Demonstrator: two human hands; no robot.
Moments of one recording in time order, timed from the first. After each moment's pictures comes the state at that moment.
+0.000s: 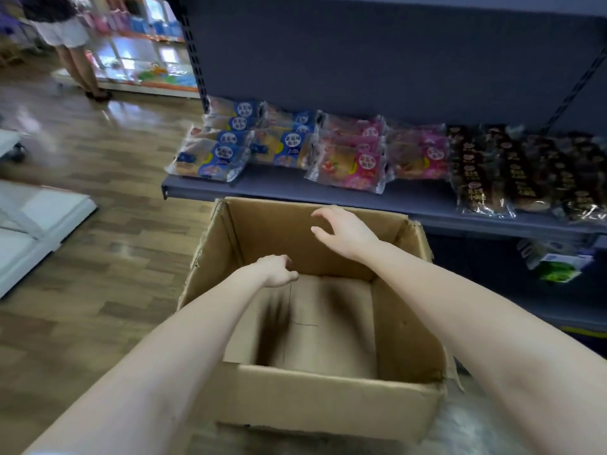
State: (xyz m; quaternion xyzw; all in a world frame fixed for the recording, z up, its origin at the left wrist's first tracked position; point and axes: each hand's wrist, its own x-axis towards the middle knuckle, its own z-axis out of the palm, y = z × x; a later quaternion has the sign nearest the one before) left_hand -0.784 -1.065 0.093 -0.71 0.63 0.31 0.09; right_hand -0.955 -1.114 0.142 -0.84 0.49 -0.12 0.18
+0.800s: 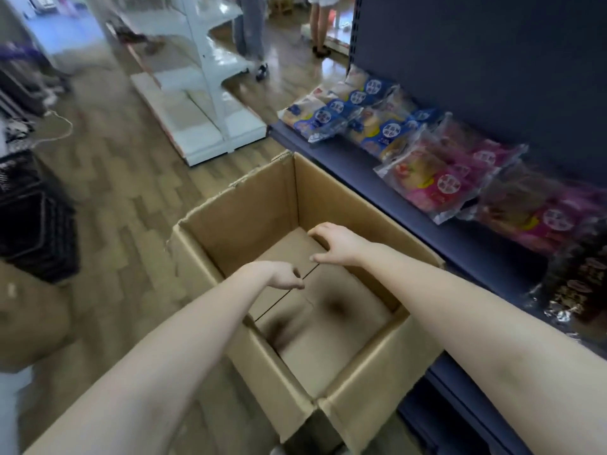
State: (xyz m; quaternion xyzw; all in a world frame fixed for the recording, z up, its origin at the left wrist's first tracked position) left_hand -0.881 -1.007 0.101 -0.83 0.36 0.42 0.07; right_hand -0.952 -1.158 0.098 -0.96 0.10 0.10 0.25
